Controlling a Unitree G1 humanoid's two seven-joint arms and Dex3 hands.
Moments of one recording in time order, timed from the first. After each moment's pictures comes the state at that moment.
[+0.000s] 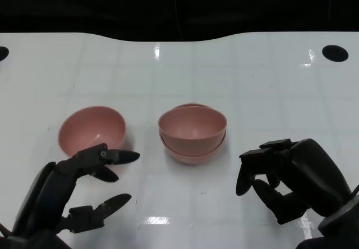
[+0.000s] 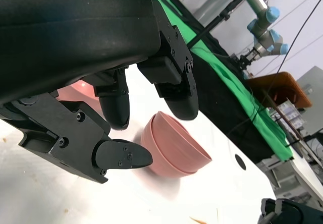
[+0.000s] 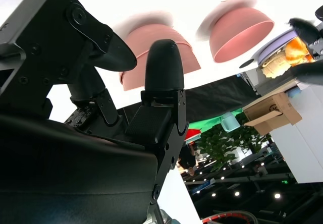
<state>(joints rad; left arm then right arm) 0.20 0.21 0.01 -0.11 0.24 -0.41 -0.07 -0.12 -0.33 0.27 0.14 -0.60 -0.57 -0.20</state>
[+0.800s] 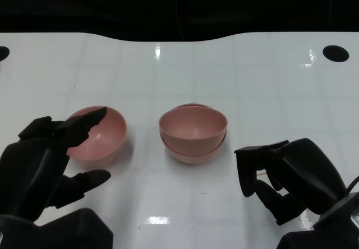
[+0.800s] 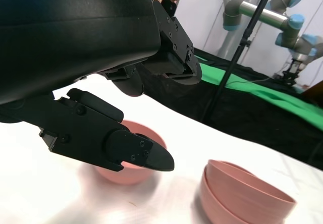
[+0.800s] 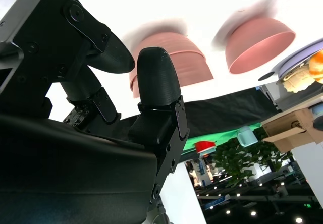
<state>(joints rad) 0.15 0.26 0.03 -0.33 0.67 -0.08 -0.02 -0.09 -0.32 0.28 0.02 -0.64 -0.39 -0.10</state>
